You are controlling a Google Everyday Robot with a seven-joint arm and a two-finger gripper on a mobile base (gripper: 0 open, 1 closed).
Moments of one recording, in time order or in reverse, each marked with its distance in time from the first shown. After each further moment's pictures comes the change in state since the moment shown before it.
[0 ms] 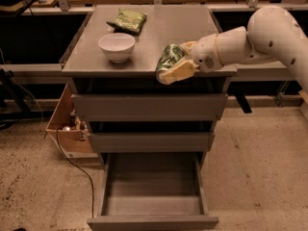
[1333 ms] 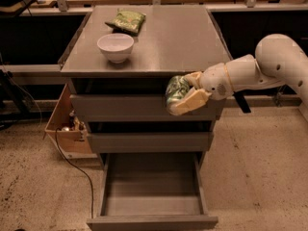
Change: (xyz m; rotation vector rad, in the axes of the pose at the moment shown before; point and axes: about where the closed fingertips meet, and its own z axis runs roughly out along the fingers) arm 0.073 0.055 -0.008 -0.200 0.039 0.070
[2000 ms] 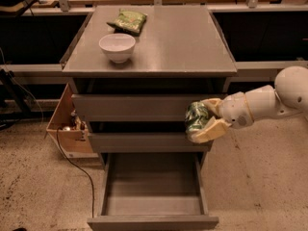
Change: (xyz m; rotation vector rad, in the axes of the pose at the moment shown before) arm 0.091 0.024 -0.020 0.029 0.066 -0.010
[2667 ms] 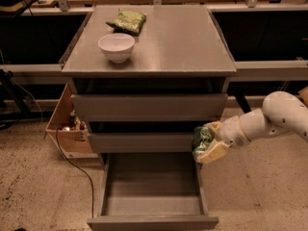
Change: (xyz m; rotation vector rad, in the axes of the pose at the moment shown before) arm 0.114 -0.012 0.030 -0.005 0.154 0.054
